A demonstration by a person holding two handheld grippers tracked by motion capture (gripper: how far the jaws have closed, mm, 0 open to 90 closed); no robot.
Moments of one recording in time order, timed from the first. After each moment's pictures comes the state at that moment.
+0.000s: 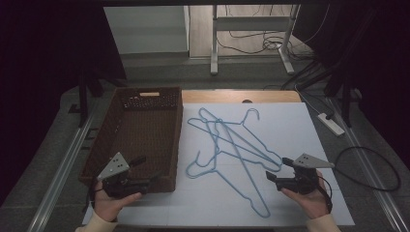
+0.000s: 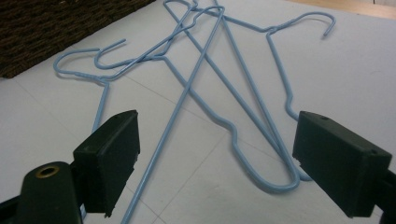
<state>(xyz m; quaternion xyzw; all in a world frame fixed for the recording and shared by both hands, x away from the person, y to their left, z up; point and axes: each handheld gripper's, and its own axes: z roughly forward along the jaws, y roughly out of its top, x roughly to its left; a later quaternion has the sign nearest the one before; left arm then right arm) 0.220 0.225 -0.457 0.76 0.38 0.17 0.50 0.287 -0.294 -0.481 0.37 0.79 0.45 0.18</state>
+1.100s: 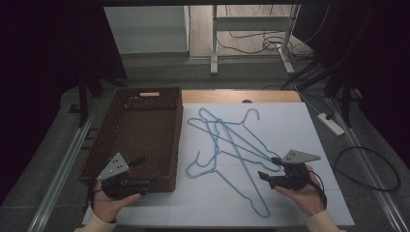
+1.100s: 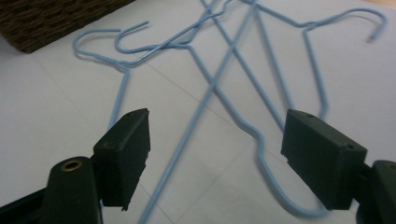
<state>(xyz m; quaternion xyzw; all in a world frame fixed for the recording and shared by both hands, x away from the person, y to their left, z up) 0.217 0.225 -0.456 0.77 0.38 0.18 0.49 0.300 -0.267 -0.475 0.32 0.84 0.42 0.15</state>
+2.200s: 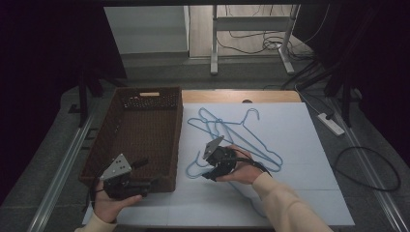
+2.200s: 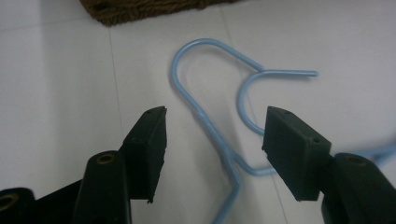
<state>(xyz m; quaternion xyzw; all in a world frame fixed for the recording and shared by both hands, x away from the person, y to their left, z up) 0.220 0.223 -0.460 0.78 0.37 0.16 0.48 0.352 -0.078 -0.490 0.07 0.96 0.27 0.05</state>
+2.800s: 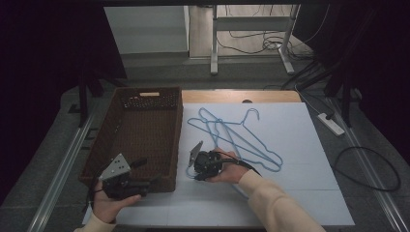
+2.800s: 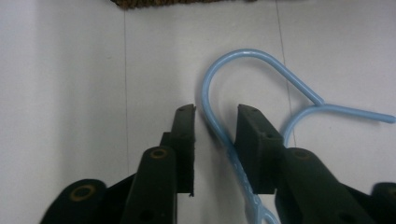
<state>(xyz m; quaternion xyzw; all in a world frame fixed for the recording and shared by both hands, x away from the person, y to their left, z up) 0.219 0.225 -0.458 0.78 0.37 0.17 0.48 0.352 -0.037 -0.509 0.00 0.98 0.21 0.02</state>
